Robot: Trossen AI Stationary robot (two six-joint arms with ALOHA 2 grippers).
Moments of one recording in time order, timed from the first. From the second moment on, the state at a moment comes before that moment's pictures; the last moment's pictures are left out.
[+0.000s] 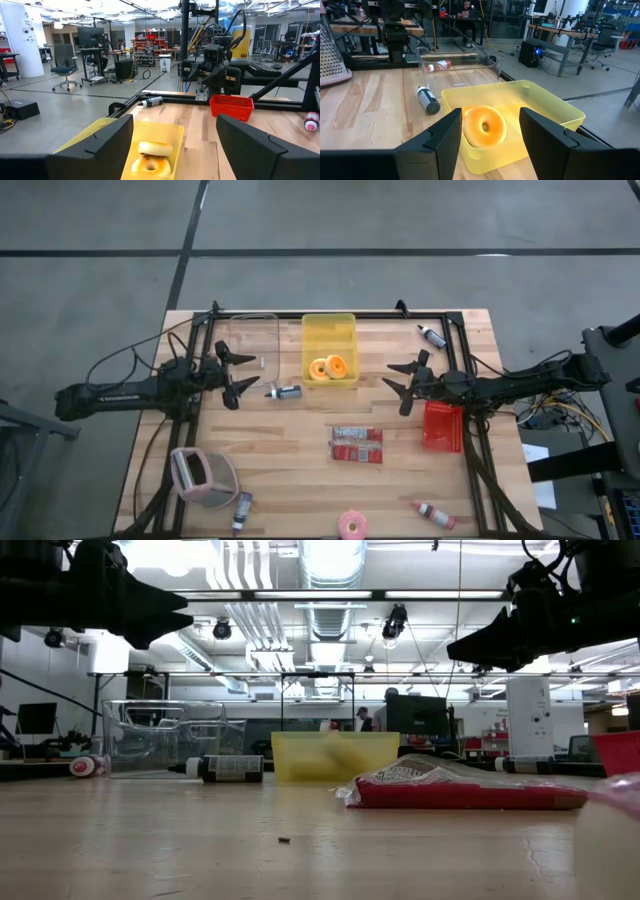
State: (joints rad) left arm 0.17 0.35 0.13 0.28 -0.07 0.04; right arm 0.04 0.83 0.11 0.63 0.45 -0.01
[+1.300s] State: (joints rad) left arm 0.17 0.35 0.12 0.28 -0.07 0.05; right arm 0.11 0.83 0.11 0.68 0.38 0.52
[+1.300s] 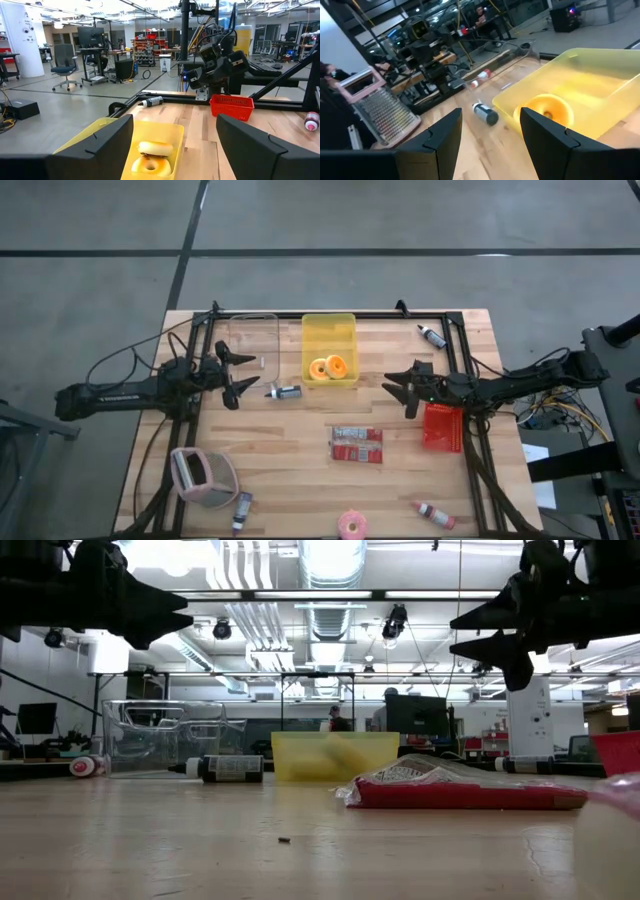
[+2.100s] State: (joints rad) left arm 0.17 0.35 0.12 0.28 -0.07 0.04; right arm 0.54 1.23 0.73 0.04 0.45 0.55
